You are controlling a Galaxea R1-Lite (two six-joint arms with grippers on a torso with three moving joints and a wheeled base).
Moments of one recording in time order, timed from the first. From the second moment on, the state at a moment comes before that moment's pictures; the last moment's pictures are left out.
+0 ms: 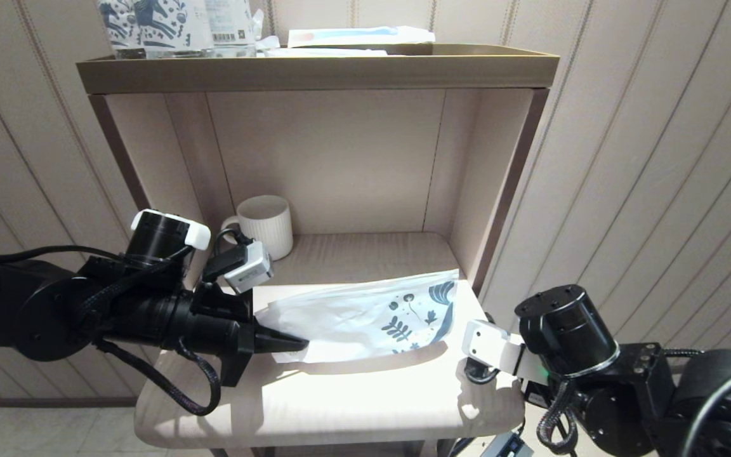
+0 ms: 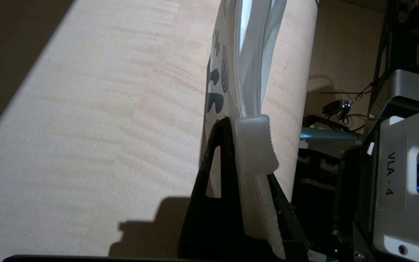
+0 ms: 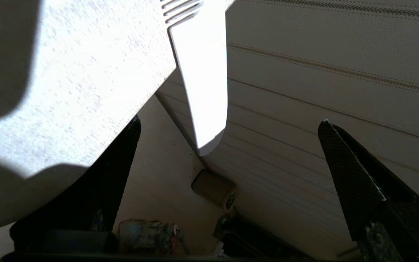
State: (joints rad) left arm -0.39 1.74 -0.89 -0.10 -0.79 0.55; right arm 0.65 1.68 -0.65 -0.32 -0.73 -0.83
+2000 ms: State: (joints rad) left arm -0.39 1.74 -0.89 -0.10 -0.79 0.55; right arm 0.66 1.70 -0.66 -0.35 -0.73 -0.82
